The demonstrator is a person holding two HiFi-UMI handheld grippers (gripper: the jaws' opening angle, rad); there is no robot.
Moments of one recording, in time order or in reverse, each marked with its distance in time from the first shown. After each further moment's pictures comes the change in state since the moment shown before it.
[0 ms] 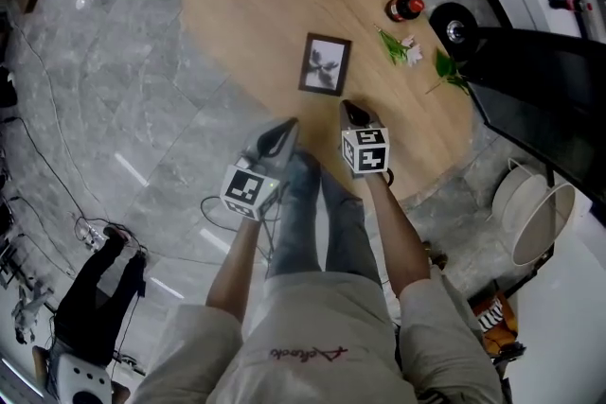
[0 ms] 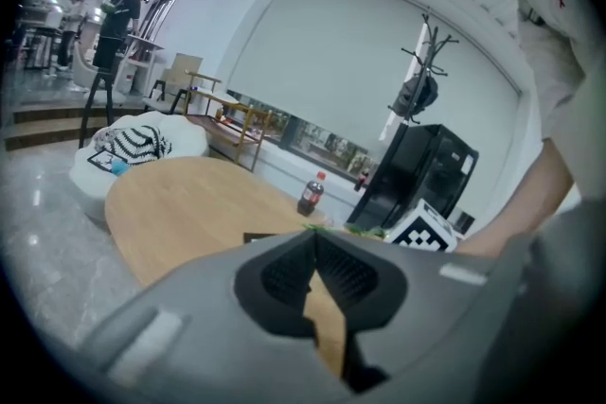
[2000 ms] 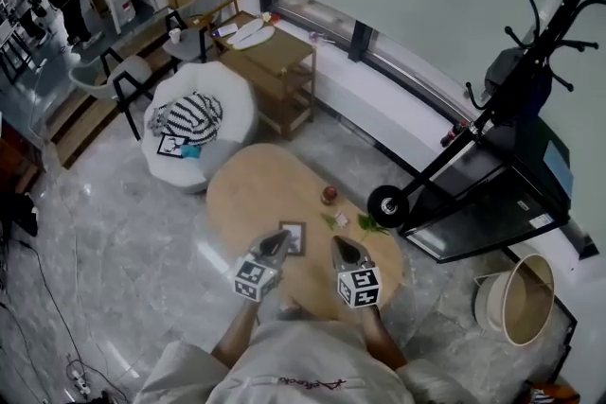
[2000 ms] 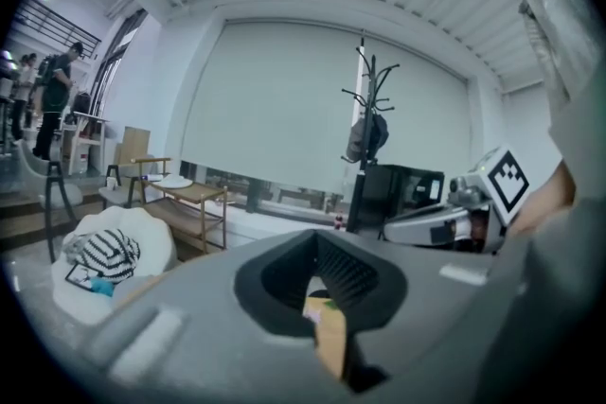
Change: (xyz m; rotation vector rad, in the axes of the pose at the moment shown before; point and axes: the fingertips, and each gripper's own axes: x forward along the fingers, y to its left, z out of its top) left arm -0.090 -0.173 0.259 0.311 -0.192 -0.111; right arm -0.396 0.079 0.201 -0.139 -0.583 -0.080
